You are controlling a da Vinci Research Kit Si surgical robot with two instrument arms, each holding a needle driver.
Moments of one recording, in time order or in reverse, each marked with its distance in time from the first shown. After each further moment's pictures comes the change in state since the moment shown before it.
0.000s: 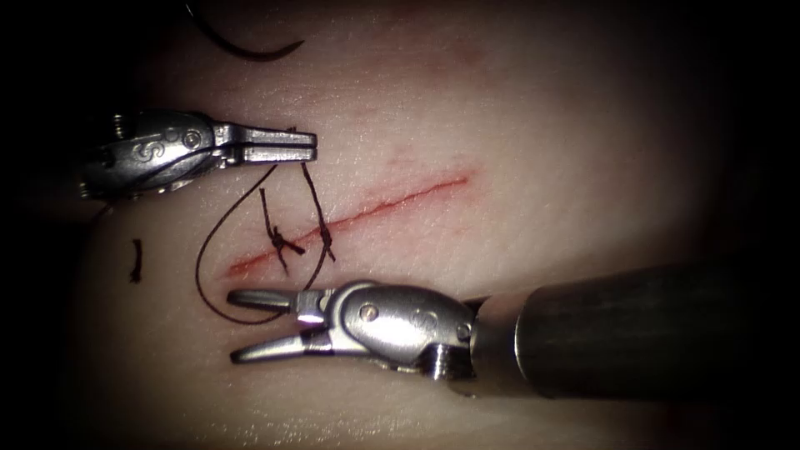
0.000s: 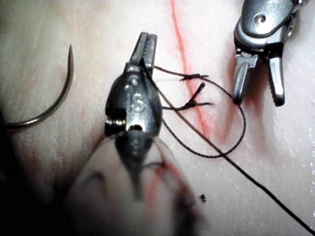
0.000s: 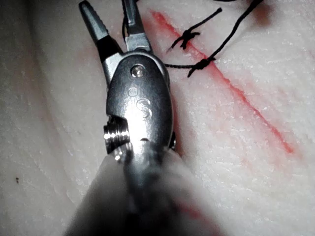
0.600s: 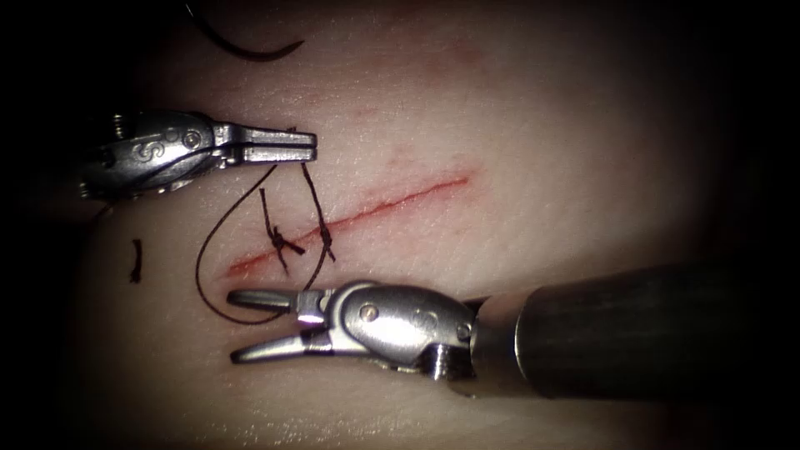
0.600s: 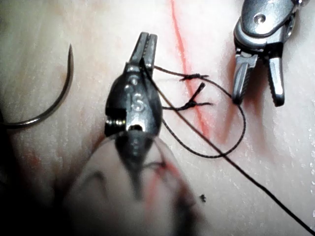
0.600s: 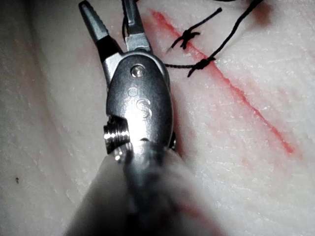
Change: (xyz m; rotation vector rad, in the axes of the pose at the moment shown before) right arm 0.000 0.000 0.000 0.000 0.000 0.000; left arm 0.000 0.000 0.000 0.000 0.000 0.000
